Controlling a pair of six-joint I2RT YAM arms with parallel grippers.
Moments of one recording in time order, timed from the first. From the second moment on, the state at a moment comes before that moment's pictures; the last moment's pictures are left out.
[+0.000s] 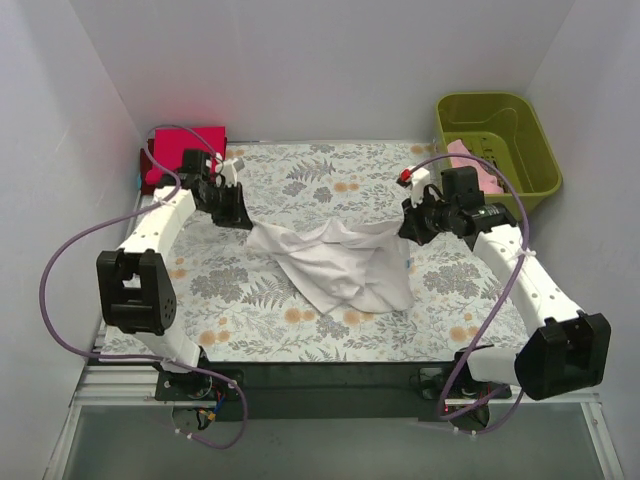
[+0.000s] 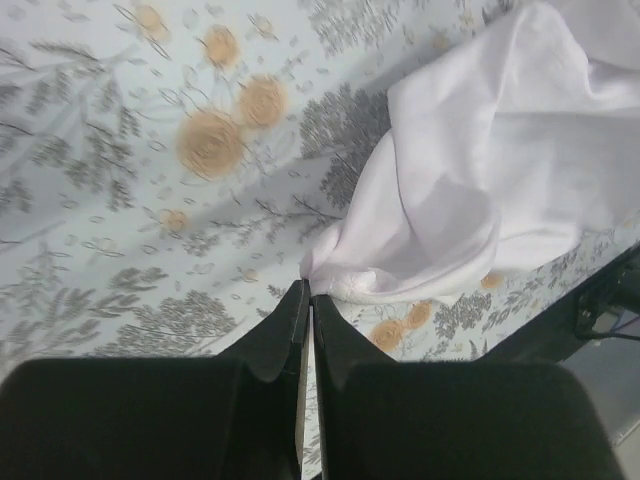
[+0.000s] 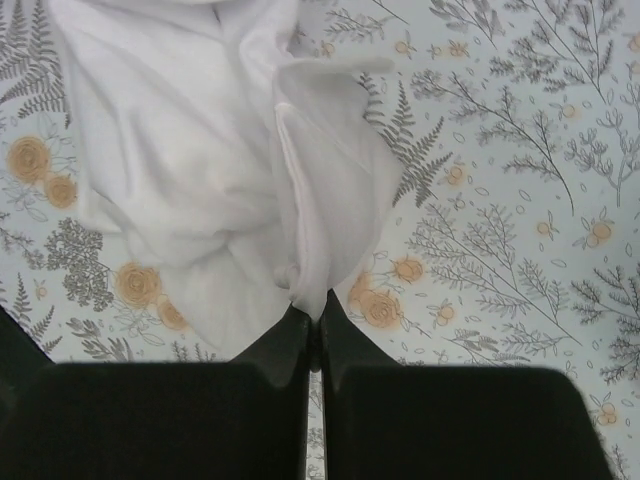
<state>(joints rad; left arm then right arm) -0.08 1.65 1.32 -0.79 0.53 -0.04 0.31 1.26 1.11 -0.66 -0.46 -0.30</state>
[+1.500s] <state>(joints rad) 0.06 1.71 1.21 -0.90 0.38 0.28 0.44 1.67 1.23 -0.78 -0.63 -0.33</state>
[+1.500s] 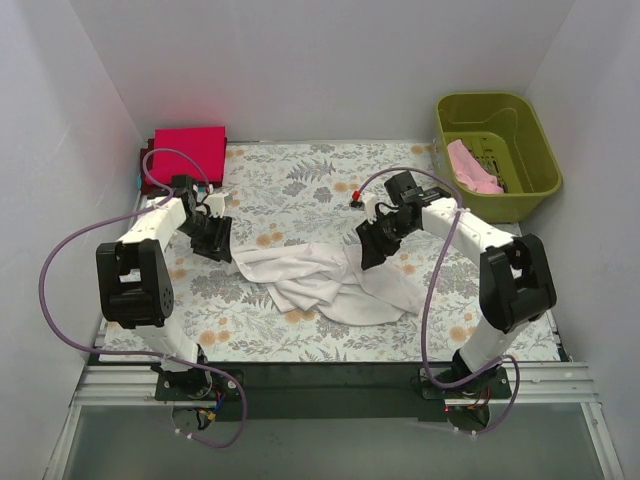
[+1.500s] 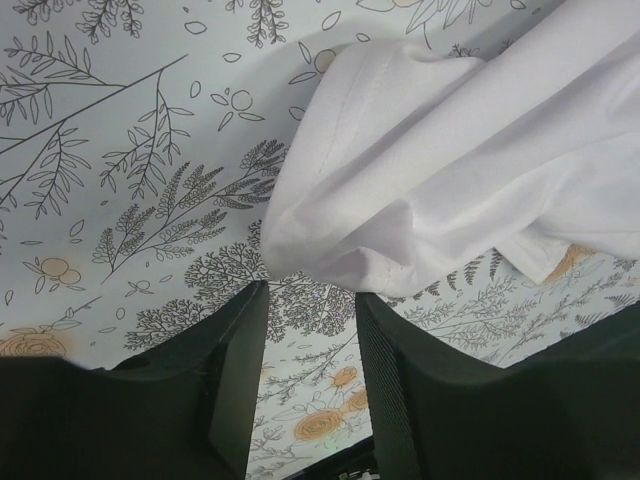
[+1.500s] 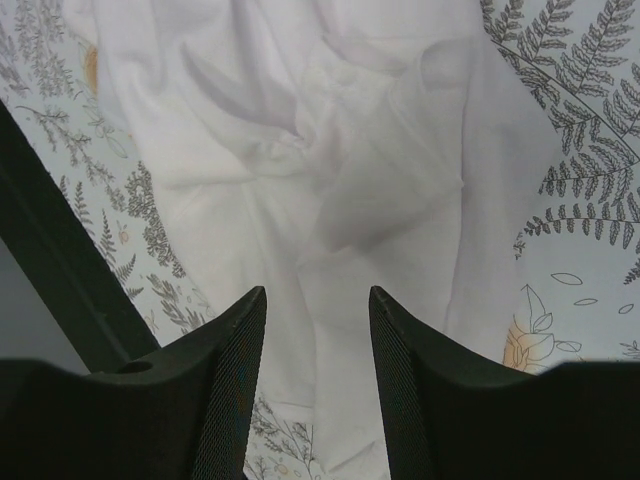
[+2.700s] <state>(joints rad) 0.07 1.62 1.21 -1.00 0.44 0.25 0.39 1.91 1.32 -0.63 -0.79 -0.10</state>
